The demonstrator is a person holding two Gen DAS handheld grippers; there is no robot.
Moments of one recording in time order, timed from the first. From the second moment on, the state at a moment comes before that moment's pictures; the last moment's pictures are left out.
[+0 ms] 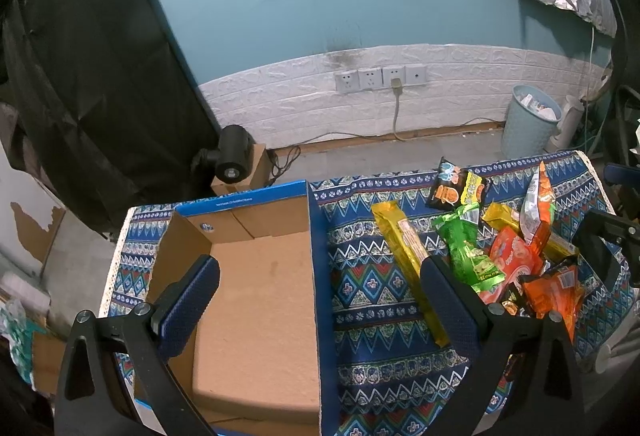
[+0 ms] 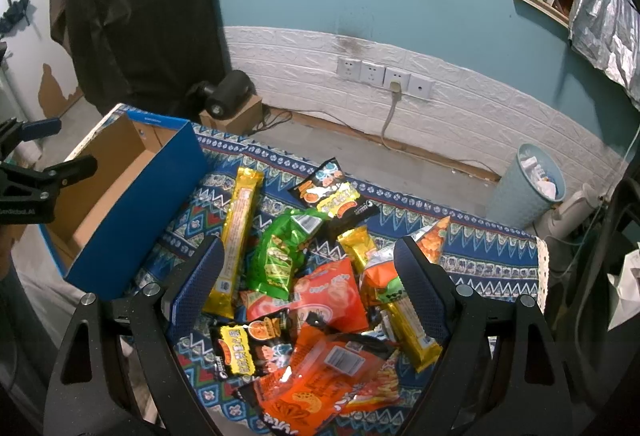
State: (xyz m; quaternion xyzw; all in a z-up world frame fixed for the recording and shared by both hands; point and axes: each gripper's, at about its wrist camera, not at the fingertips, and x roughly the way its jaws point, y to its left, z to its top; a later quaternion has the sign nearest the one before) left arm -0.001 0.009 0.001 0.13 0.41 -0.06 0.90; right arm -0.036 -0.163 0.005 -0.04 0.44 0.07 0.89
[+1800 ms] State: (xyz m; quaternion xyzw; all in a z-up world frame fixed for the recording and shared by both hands) left arm -0.004 0.000 -0.010 0.13 0.43 -0.07 0.89; right arm -0.041 -0.166 0.000 -0.04 0.44 0.07 0.89
